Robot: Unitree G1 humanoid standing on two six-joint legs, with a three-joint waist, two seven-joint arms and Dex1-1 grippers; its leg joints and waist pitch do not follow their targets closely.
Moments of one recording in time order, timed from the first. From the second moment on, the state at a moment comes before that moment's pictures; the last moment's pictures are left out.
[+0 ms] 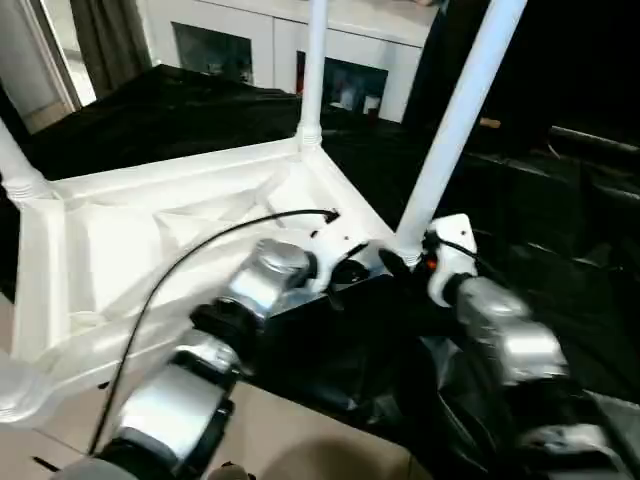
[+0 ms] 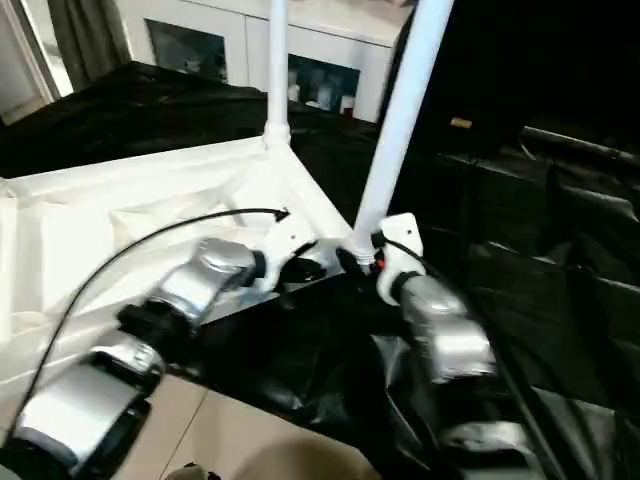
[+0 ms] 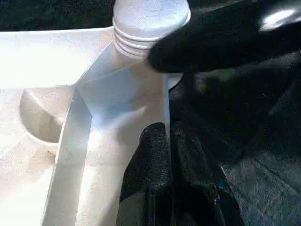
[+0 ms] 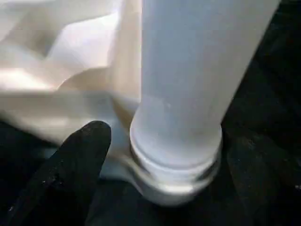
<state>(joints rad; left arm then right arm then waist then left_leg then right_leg) -0.82 0.10 -0.29 0.85 0.12 0.19 -0.86 -0.43 -0.26 0.03 0.40 0.12 0.31 0.53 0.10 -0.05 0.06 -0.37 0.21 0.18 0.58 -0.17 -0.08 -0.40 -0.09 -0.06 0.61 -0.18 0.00</state>
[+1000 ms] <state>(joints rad) -0.60 0.37 -0.37 0.43 0.03 0.21 -1.32 -0.34 -0.56 0.21 0.14 0.22 0.38 1.12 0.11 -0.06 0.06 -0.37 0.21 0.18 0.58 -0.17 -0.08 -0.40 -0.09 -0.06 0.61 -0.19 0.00</state>
